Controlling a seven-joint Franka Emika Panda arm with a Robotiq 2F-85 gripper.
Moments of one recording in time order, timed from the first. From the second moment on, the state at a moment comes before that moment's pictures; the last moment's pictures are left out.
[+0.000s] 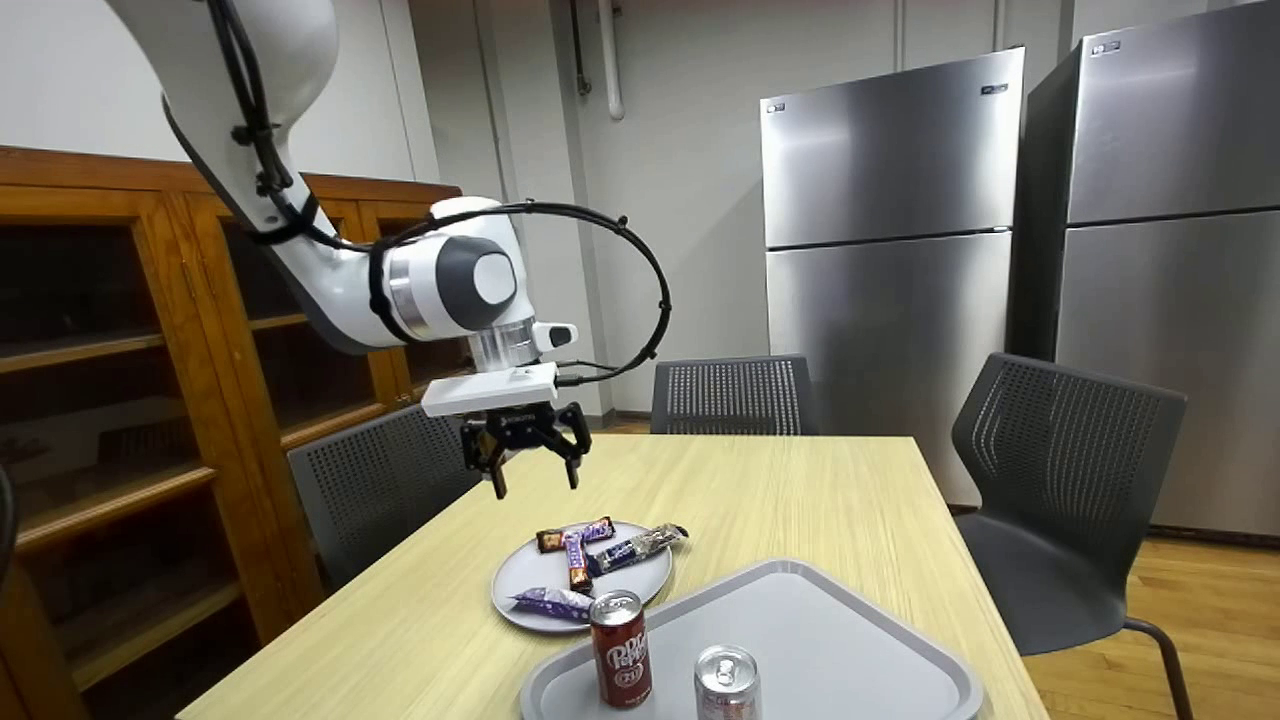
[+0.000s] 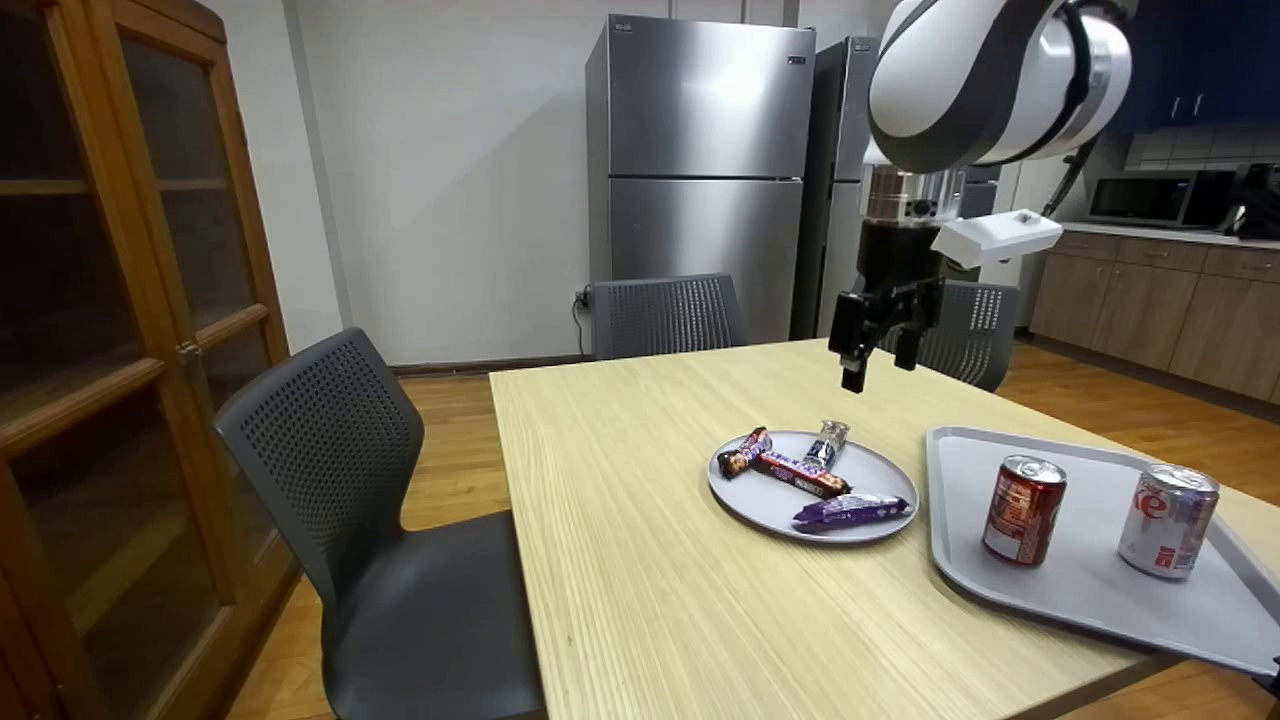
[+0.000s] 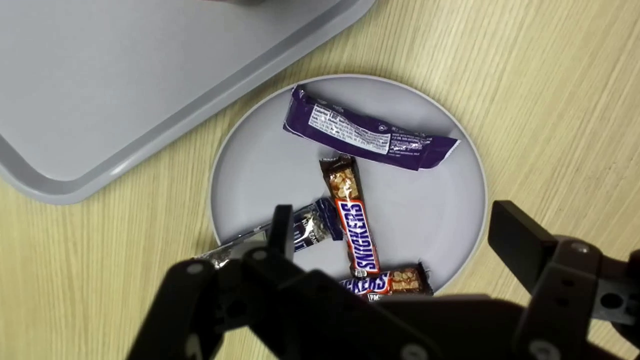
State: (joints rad) arm 0.01 0.10 -0.01 -2.40 -0.12 2.57 -0.23
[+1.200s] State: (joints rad) arm 0.00 0.56 0.03 -2.00 -0.14 2.58 -0.38
